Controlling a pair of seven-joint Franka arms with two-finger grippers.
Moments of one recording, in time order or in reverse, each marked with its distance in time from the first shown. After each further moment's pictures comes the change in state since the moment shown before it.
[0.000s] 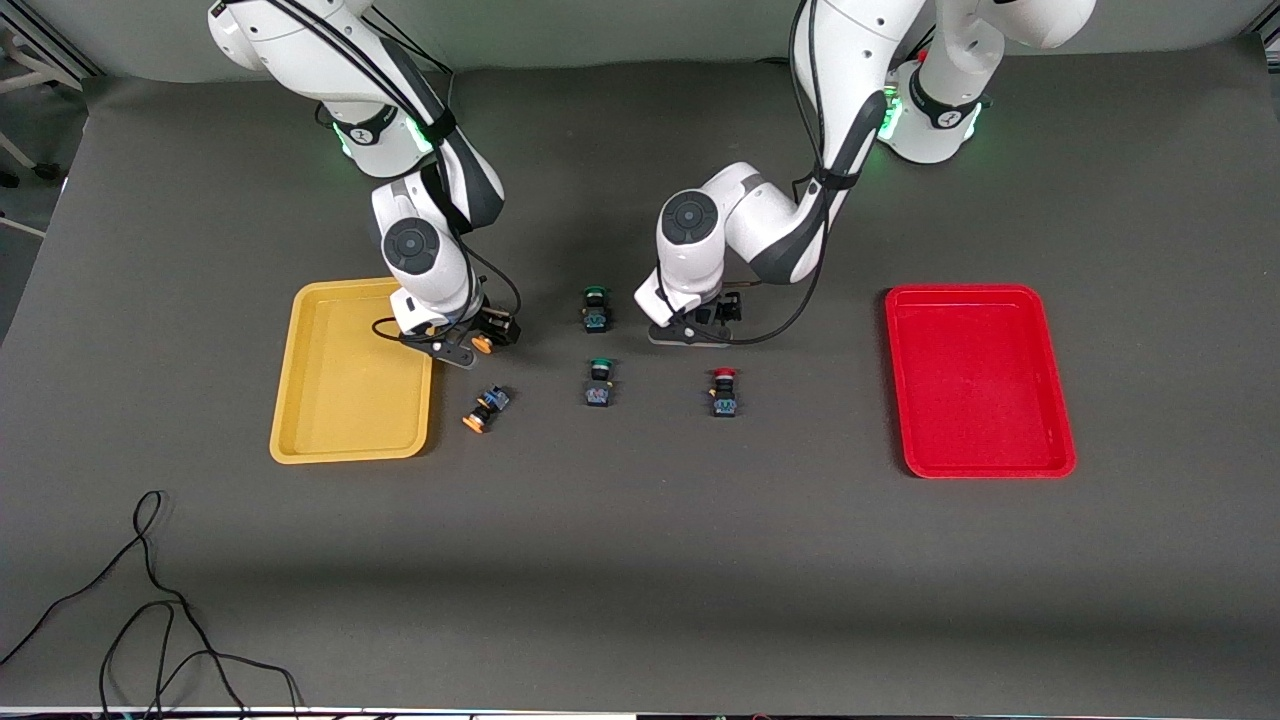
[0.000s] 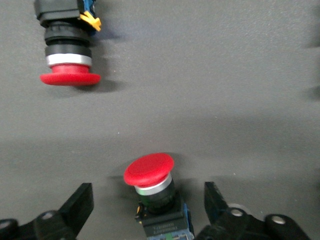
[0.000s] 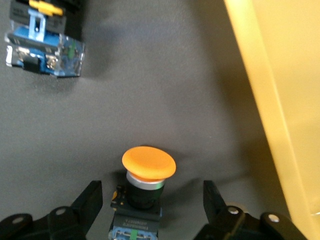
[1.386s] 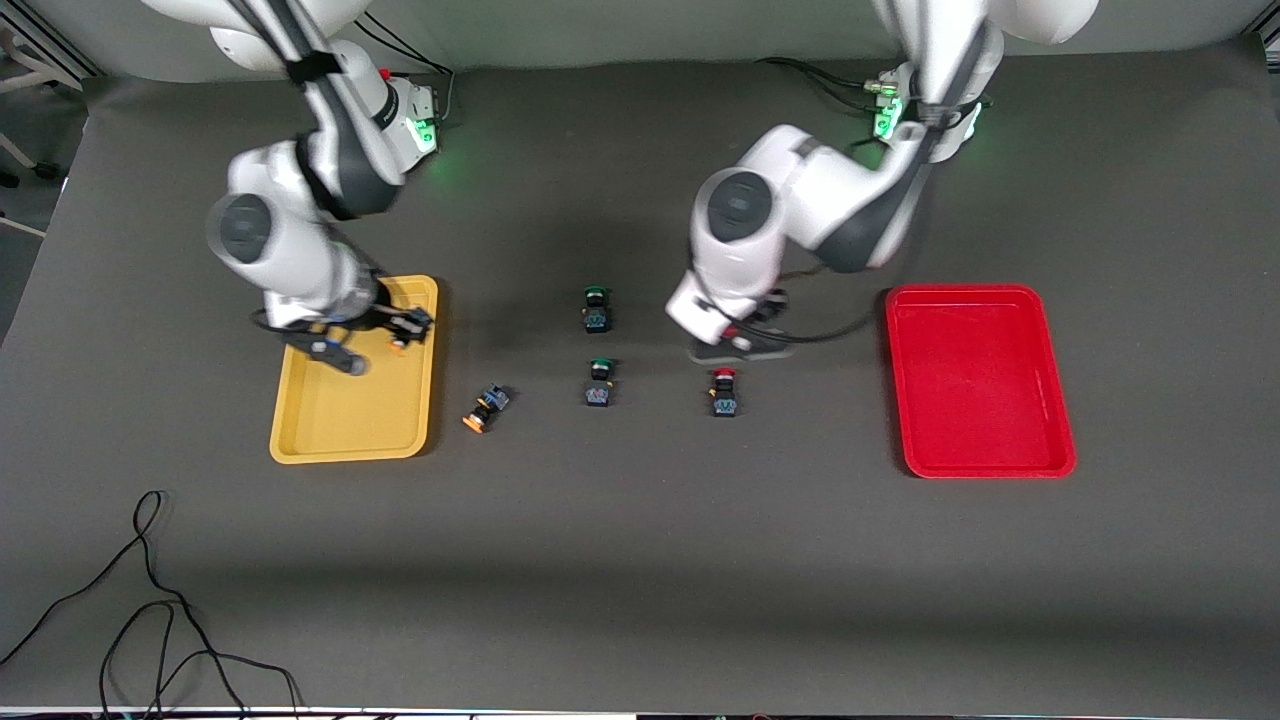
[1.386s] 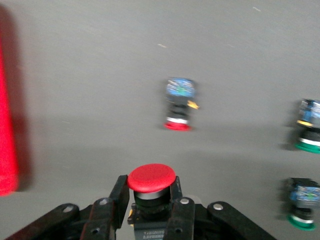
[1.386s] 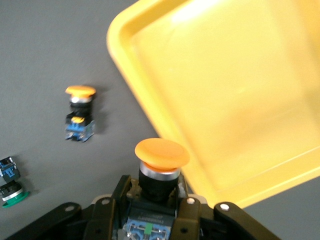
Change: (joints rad) left arm 0.203 -0.224 0.022 0.166 -0.027 -0.454 0.095; right arm 0.005 -0.327 -0.314 0.076 0.008 -0.380 -0.173
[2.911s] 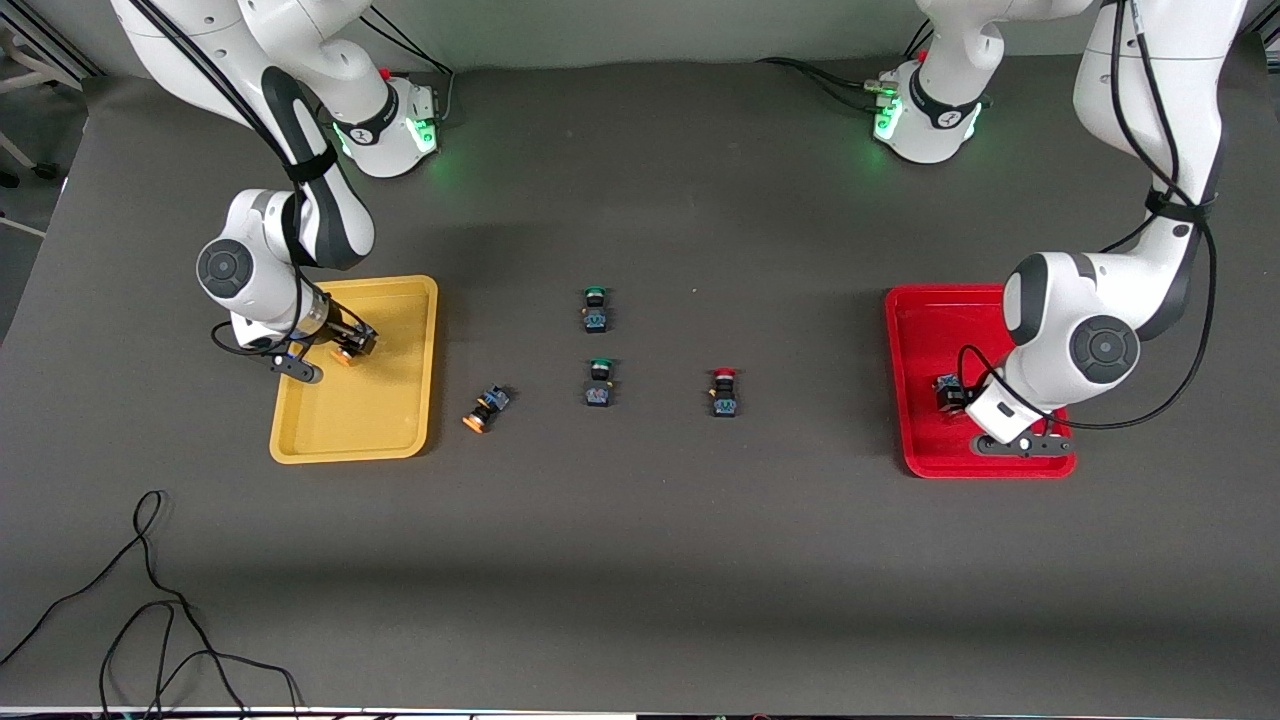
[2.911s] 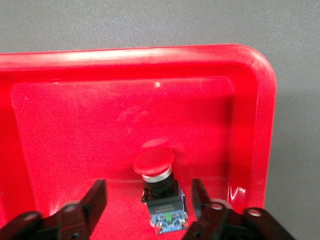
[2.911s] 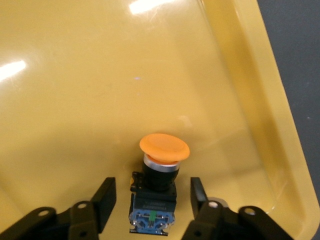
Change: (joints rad) left arm 0.568 0.073 -0.001 -0.259 0.051 0.341 0.628; right arm 0.008 0.251 -0.166 -0.193 0.054 0.340 -0.282
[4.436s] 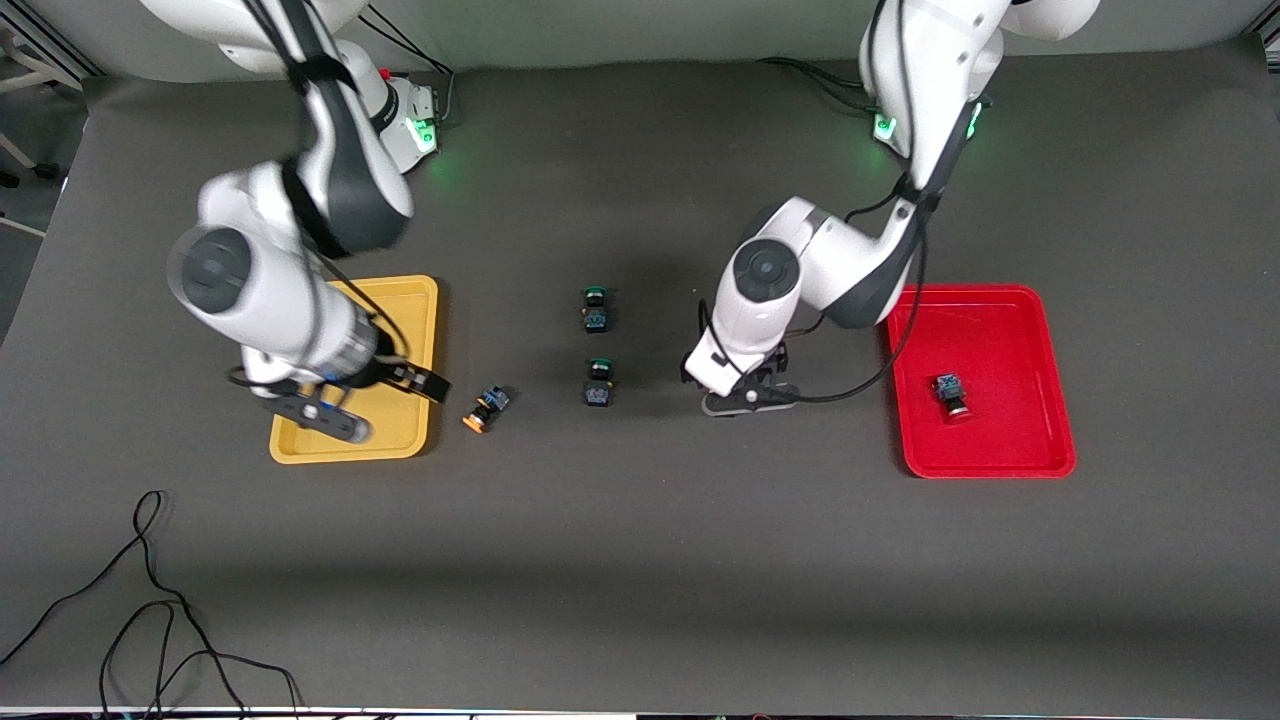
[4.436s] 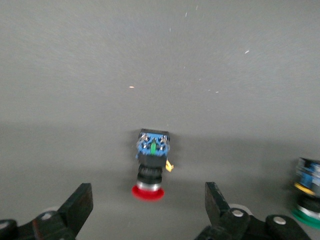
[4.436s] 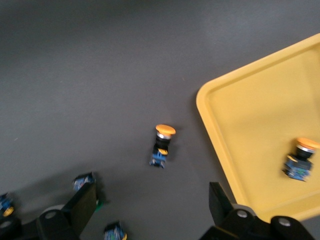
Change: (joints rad) left arm -0.548 0.164 -0.053 0.265 -0.030 0.044 -0.714; right arm 0.060 0.085 0.181 0.757 0.022 -0.566 0.297
